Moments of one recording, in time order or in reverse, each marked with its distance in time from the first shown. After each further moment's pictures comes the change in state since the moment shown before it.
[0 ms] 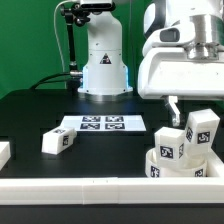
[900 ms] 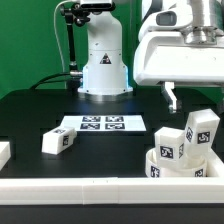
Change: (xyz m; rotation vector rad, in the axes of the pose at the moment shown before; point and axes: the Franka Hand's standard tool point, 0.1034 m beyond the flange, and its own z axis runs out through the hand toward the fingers) arm 0.011 0.011 -0.012 0.001 -0.007 -0.006
